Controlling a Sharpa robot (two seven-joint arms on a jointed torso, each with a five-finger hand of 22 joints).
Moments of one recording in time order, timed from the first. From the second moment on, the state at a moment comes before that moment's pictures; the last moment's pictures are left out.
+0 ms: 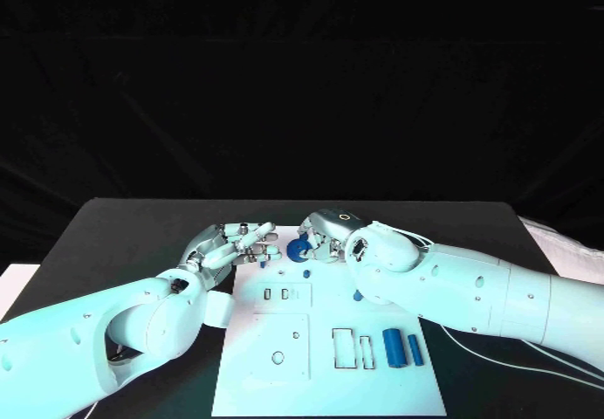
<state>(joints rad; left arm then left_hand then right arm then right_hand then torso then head) 1.13 -0.88 -0.01 1.70 -0.01 -0.39 0.39 1.40 -0.01 0.02 0.16 0.07 0.94 0.24 0.09 0.07 1.02 0.18 0.10 0.07 1.13 0.12 0.16 0.16 0.18 1.03 0.23 0.15 0.07 1.18 -0.57 0.00 1.38 -1.68 -0.33 -0.32 1.31 -0.10 0.20 0.11 0.17 0.88 0.16 0.06 0.06 1.32 0.07 1.01 1.08 1.46 -0.01 1.50 1.31 0.10 1.30 0.10 1.41 1.15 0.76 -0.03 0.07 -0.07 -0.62</state>
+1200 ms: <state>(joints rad) 1.13 -0.88 -0.01 1.69 -0.01 -0.37 0.39 1.40 -0.01 0.02 0.16 0.07 0.94 0.24 0.09 0.07 1.02 0.18 0.10 0.07 1.13 0.12 0.16 0.17 0.18 1.04 0.23 0.15 0.07 1.18 -0.99 0.01 1.44 -1.24 -0.38 0.10 1.37 -0.11 0.19 0.09 0.23 0.94 0.15 0.07 0.07 1.34 0.06 1.06 1.12 1.46 -0.01 1.49 1.31 0.10 1.30 0.10 1.41 1.16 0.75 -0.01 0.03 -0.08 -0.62</state>
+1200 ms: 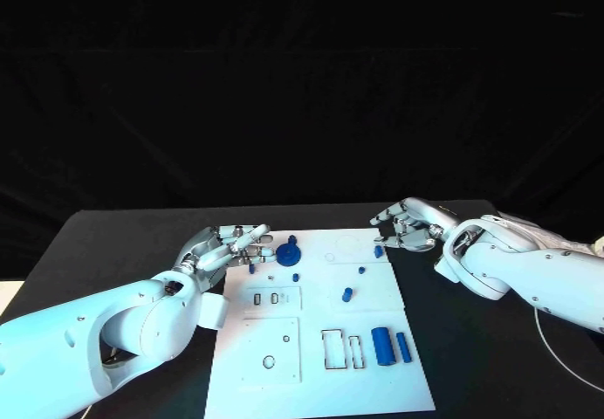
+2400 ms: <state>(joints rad) 1.12 -0.88 -0.01 1.68 -0.01 -0.36 0.39 1.40 -0.01 0.02 0.16 0.07 0.94 0.24 0.09 0.07 1.02 0.18 0.10 0.07 1.13 0.12 0.16 0.17 0.18 1.04 0.23 0.15 0.07 1.12 -0.88 0.01 1.24 -1.20 -0.30 0.18 1.40 -0.09 0.20 0.07 0.21 0.98 0.15 0.07 0.07 1.34 0.06 1.05 1.12 1.46 -0.01 1.49 1.31 0.10 1.30 0.10 1.41 1.16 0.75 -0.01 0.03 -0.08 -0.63</state>
